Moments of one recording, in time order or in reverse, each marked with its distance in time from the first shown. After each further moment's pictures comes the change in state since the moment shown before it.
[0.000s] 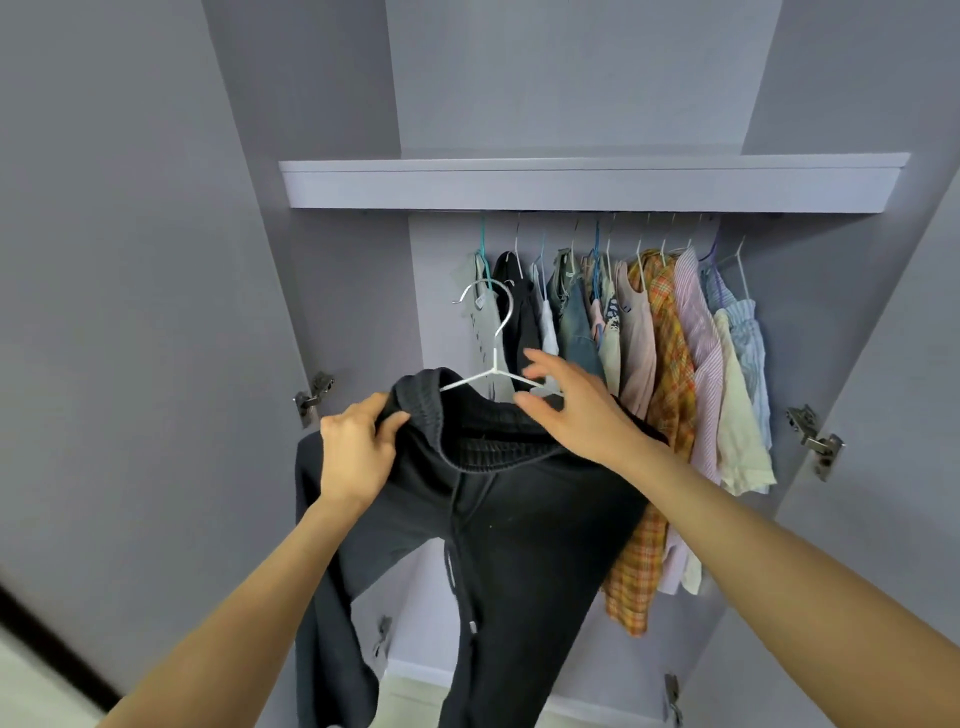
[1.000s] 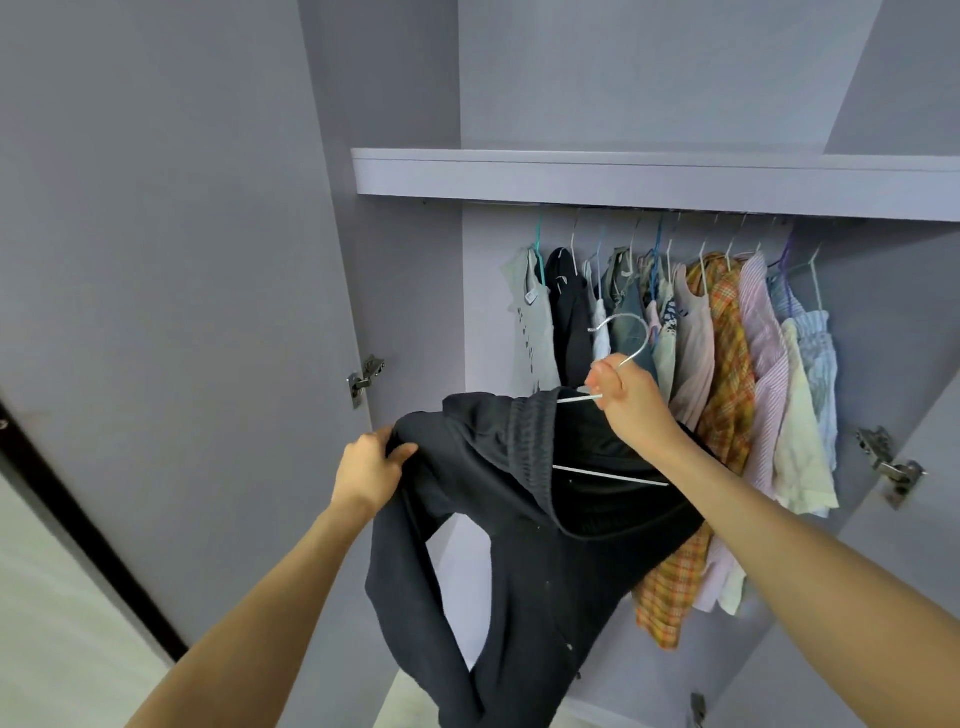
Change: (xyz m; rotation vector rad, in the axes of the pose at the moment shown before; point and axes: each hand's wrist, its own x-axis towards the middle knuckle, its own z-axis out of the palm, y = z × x) left_hand -0.022 -0.059 -0.009 0.003 -0.278 -0.439; right_hand 0.019 0.006 0.020 0.245 0.164 0.200
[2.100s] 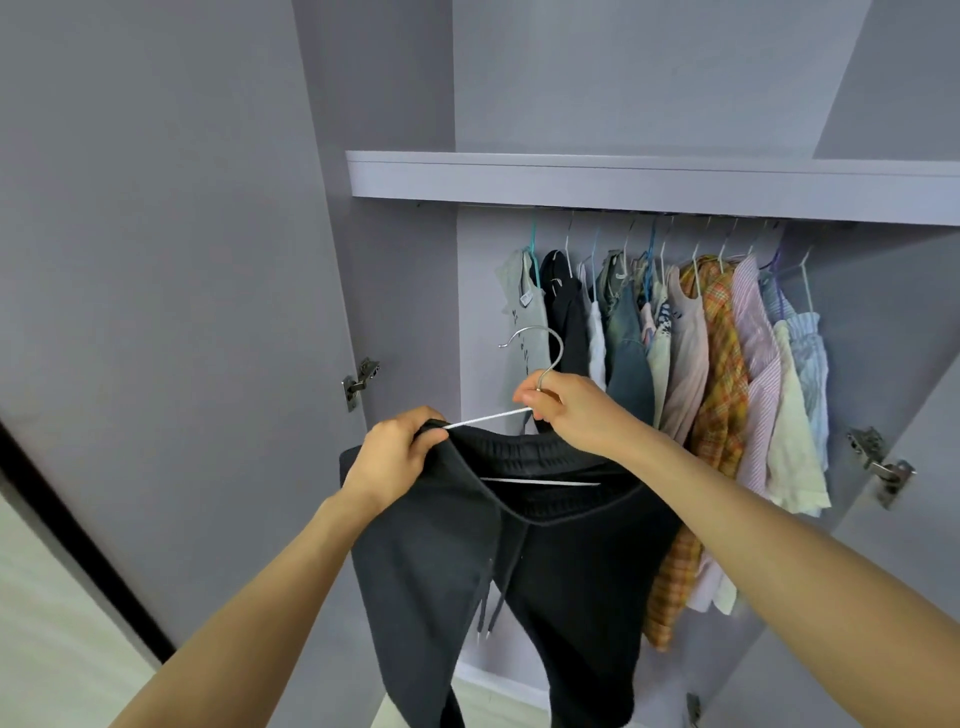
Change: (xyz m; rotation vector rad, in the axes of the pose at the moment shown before) left_hand -0.007 0.034 -0.008 0.037 -0.024 0.391; right_hand 0.002 -0.027 0.020 -0.164 -0.395 -0.136
